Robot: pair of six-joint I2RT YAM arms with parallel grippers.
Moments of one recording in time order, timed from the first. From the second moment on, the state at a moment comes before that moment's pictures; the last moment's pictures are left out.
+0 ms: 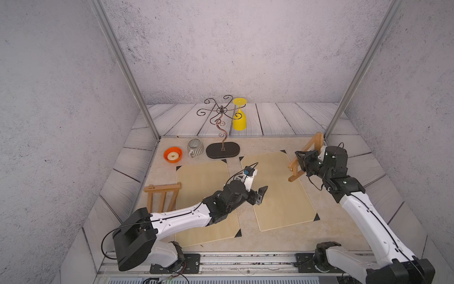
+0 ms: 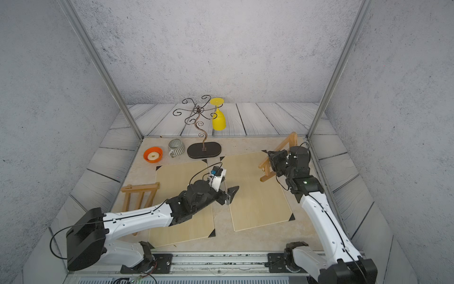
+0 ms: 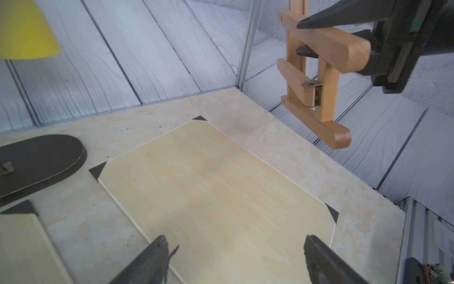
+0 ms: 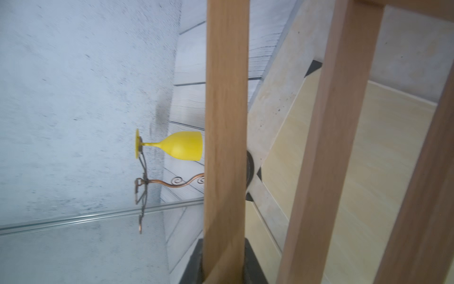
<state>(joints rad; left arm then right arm) -1.06 1.37 0.78 0.34 -0.19 -0.28 0.18 1.03 0.96 -0.28 -0.21 1.31</state>
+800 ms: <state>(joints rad) -1.15 1.74 0.90 1.01 -0.13 -0.02 0.30 0.81 0.82 -0.08 0.02 1.71</state>
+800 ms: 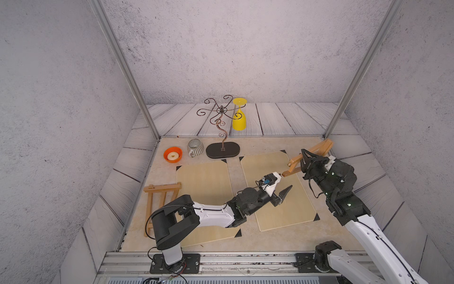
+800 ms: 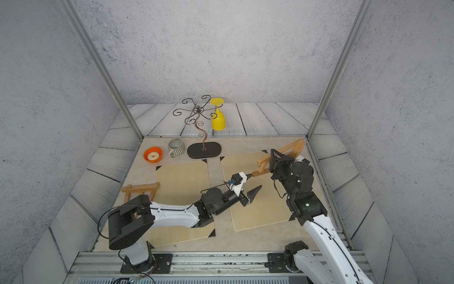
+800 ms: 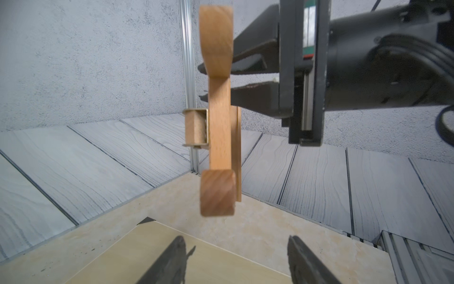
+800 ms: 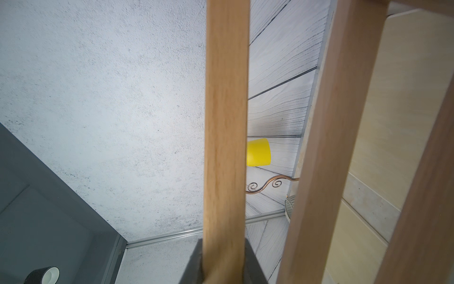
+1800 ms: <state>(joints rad) -1.14 1.84 1.05 1.02 -0.16 0.03 0.30 0.77 0.79 -0.03 0.02 1.78</state>
